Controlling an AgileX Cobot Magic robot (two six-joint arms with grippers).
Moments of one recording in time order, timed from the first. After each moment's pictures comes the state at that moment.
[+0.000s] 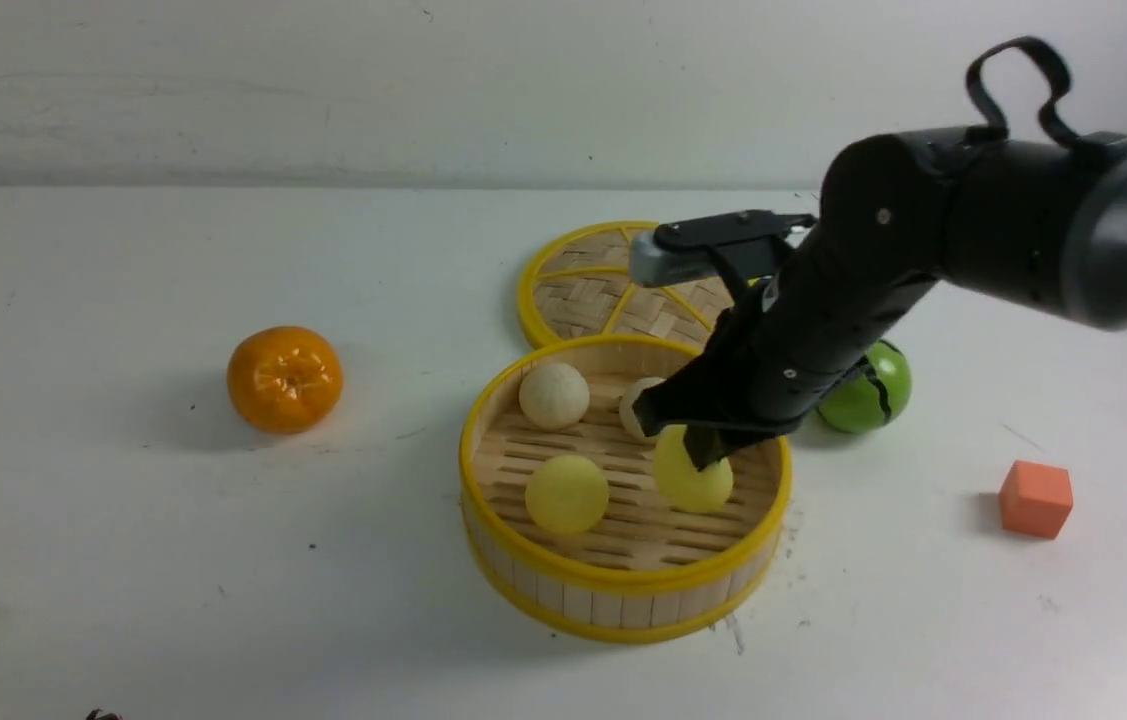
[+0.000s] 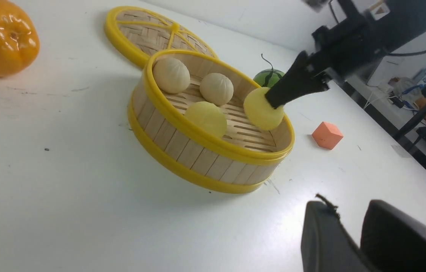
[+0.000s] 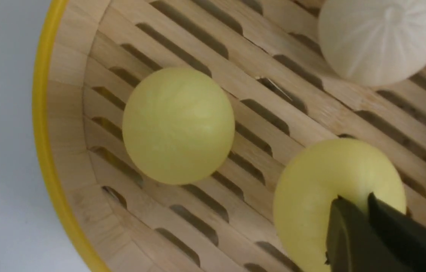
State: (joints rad) right arm 0.47 1.93 -1.52 0.20 0.82 -0.03; left arm -0.51 0.15 -0.15 -0.43 0.23 -0.06
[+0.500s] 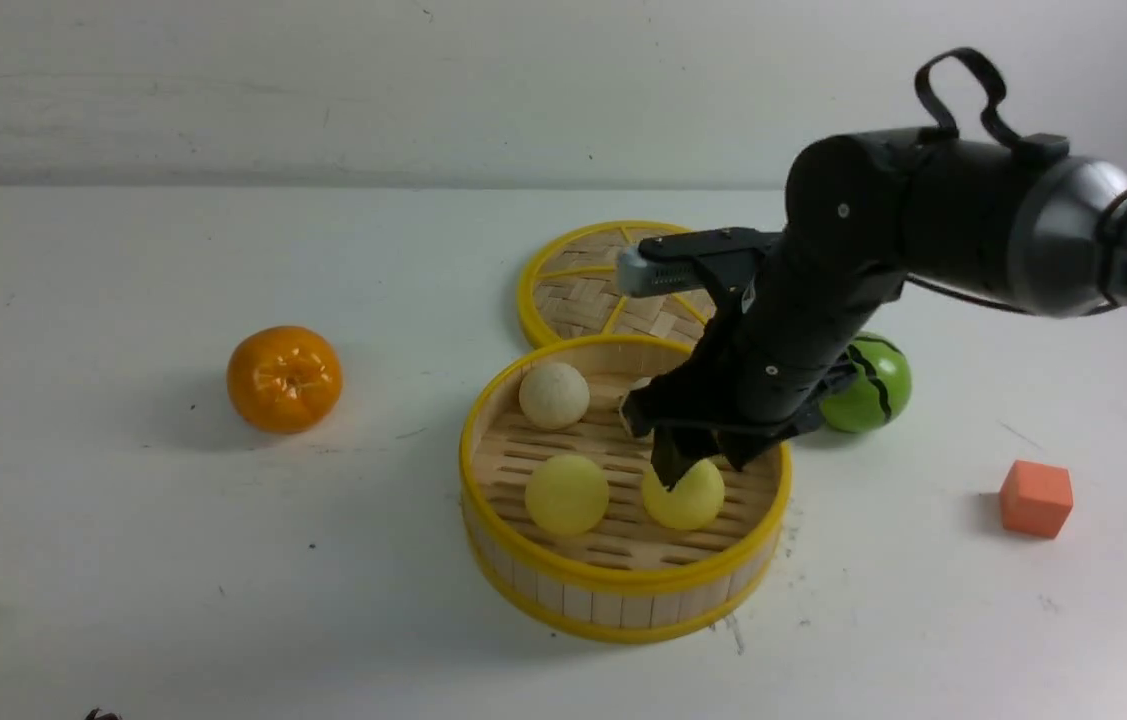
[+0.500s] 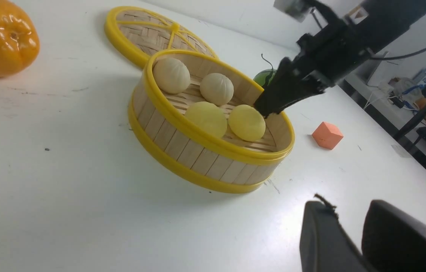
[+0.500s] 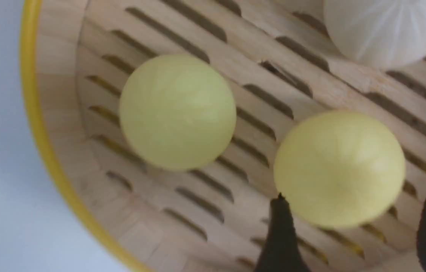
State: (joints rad) right arm 0.47 1.92 -1.60 0.20 0.98 0.01; left arm -0.51 0.15 -0.15 -0.43 0.23 -0.06
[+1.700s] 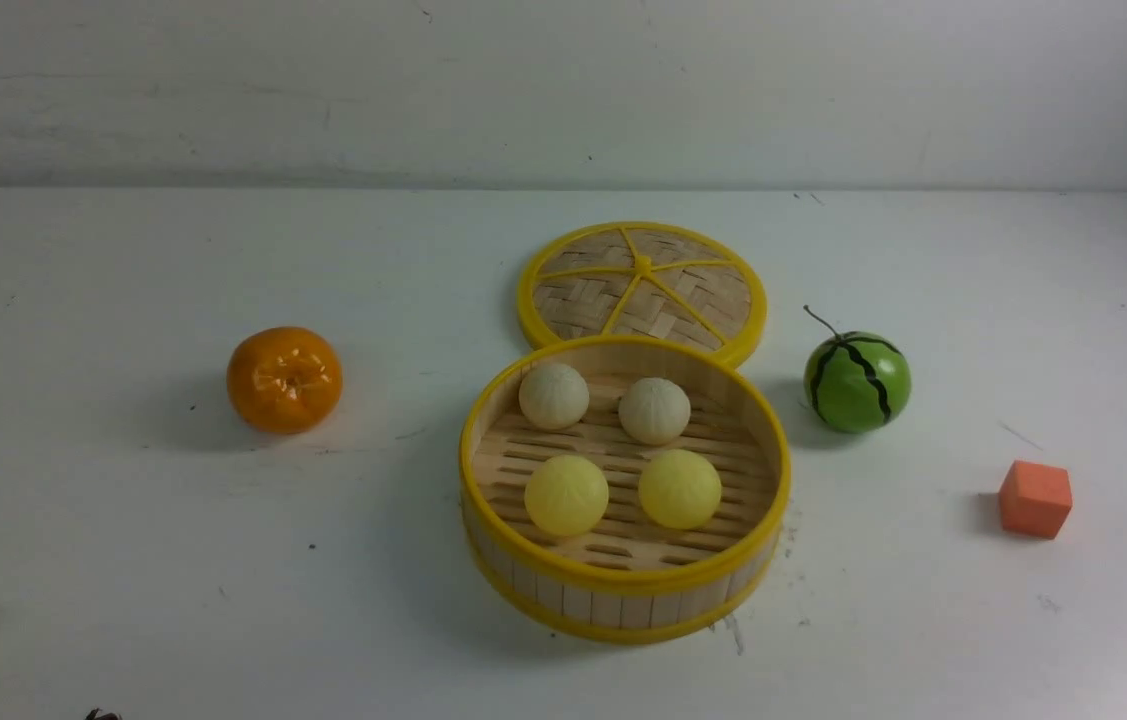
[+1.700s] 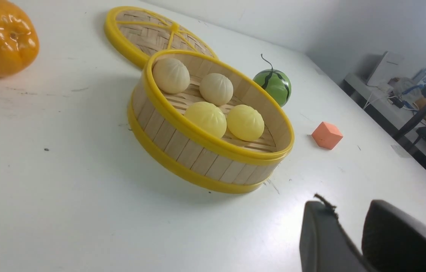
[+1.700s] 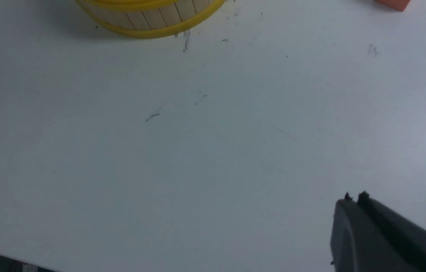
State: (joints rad) right arm 0.53 0.53 -0.84 -0.05 1.24 0.31; left arm -0.51 0.15 -0.15 -0.43 0.23 -0.06
